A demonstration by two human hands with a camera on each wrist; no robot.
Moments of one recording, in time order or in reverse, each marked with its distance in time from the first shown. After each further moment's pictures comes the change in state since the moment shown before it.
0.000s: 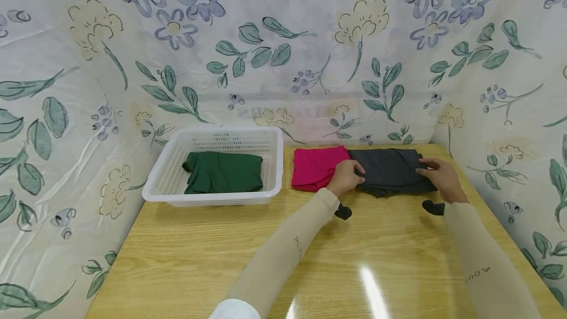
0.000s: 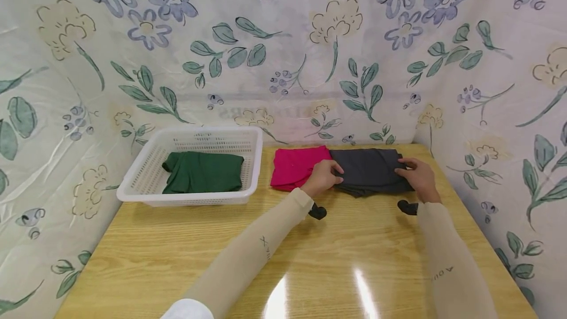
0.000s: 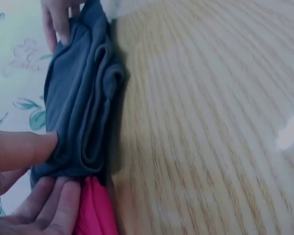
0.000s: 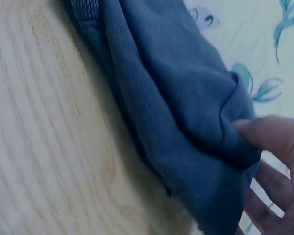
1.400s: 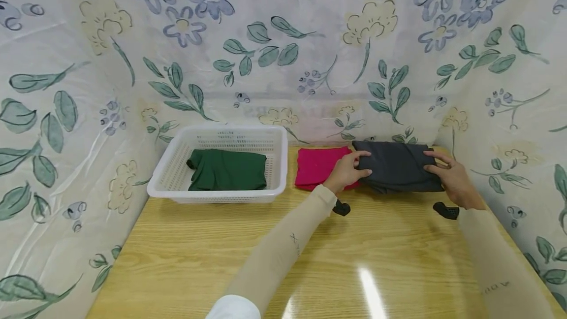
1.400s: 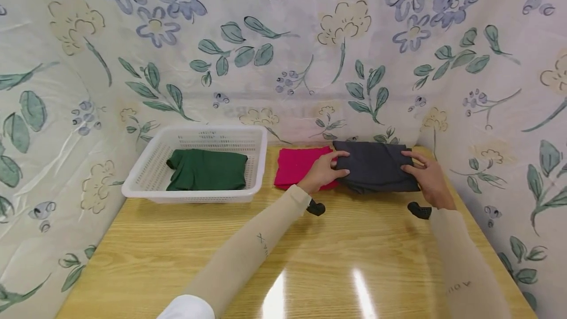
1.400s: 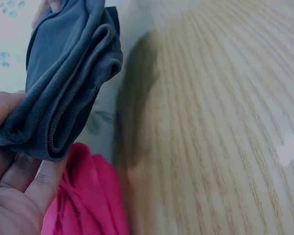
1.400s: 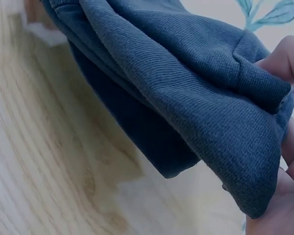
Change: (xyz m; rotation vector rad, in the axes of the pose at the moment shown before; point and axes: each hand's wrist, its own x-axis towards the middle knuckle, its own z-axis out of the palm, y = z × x) left_hand -0.003 0.001 -0.017 -0.255 -0.030 0.005; right_hand -0.017 -0.019 -0.015 0.555 -0.128 -0.042
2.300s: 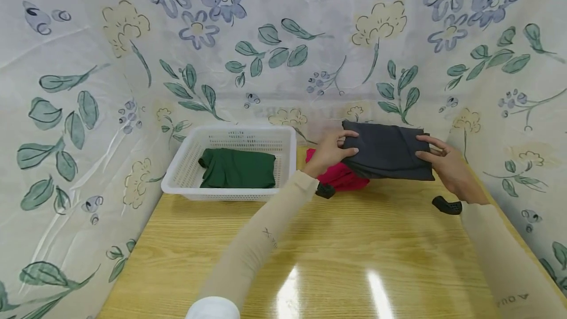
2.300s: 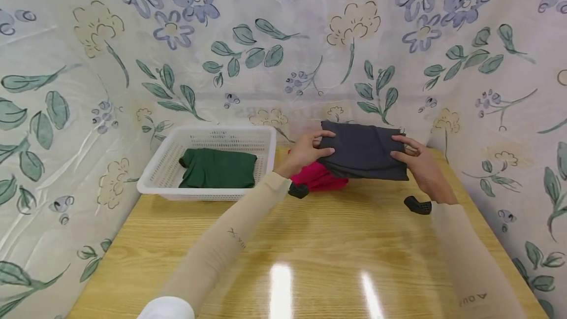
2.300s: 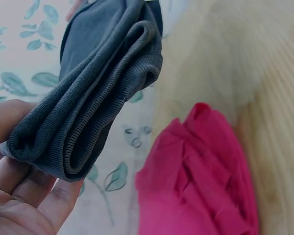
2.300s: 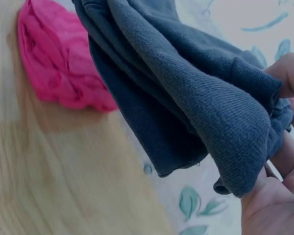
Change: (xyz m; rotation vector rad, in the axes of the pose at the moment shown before) left_hand -0.021 0.034 -0.084 -0.033 0.060 0.107; right_hand -0.008 -0.049 0.057 -0.104 -0.146 -0.074
